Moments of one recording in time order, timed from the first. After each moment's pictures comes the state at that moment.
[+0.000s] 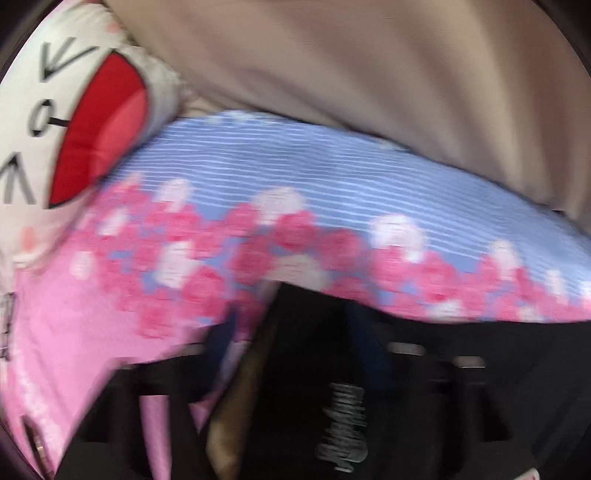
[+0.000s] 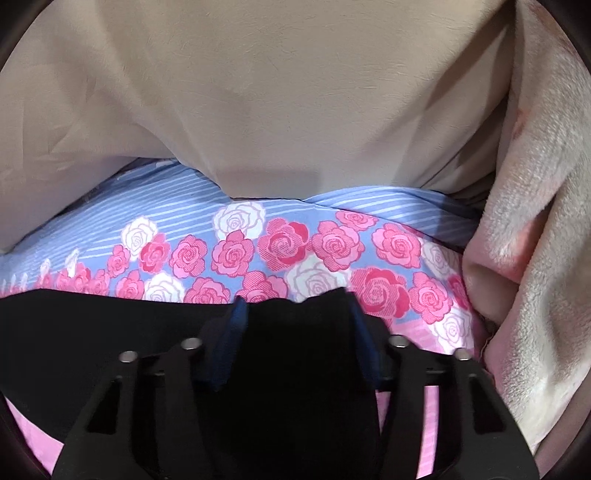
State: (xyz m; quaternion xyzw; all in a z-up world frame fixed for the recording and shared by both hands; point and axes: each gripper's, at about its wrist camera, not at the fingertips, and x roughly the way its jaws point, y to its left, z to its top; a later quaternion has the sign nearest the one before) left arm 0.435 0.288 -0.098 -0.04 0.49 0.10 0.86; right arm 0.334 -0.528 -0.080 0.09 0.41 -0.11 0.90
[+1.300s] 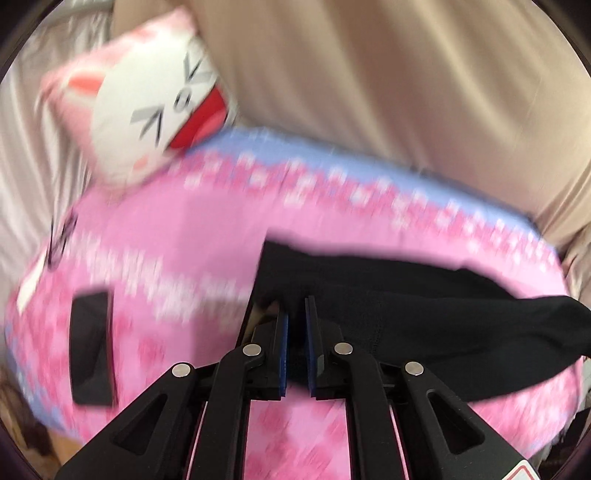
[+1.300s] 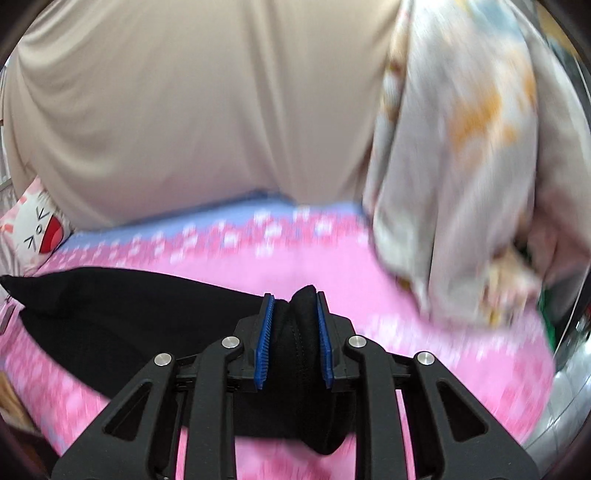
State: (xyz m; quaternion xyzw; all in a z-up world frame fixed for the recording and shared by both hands) left arm 0.108 0.333 0.006 -0.07 0.44 0.01 0.90; right arm -0.016 -0.491 0.001 0.07 0.29 -0.04 0.95
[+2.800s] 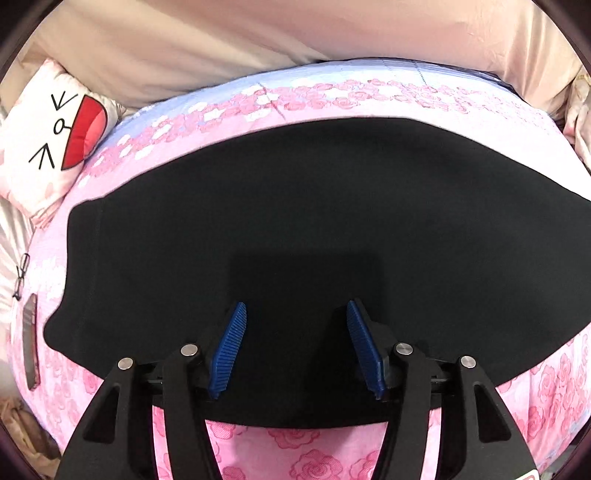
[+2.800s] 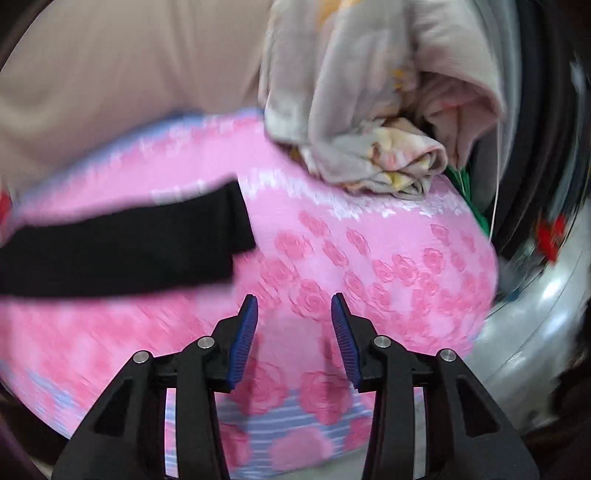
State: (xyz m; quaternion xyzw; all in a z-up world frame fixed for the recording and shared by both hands) left arm 0.112 0.098 -0.083 0.09 0.49 -0.03 0.87; right arm -0.124 -0.545 -0.043 0.12 0.33 -0.13 0.93
